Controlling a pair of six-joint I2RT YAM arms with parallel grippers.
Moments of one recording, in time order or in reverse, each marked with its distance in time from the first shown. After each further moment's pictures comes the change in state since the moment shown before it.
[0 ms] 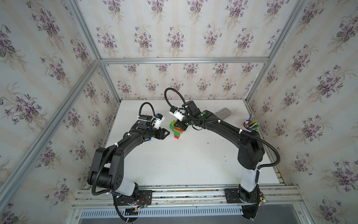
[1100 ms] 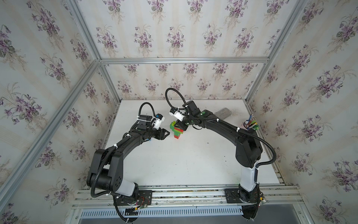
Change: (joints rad) left arm 0.002 -0.014 -0.001 -0.007 0.000 0.010; right arm -0.021 0.047 0.022 -0.005 -0.048 -0.048
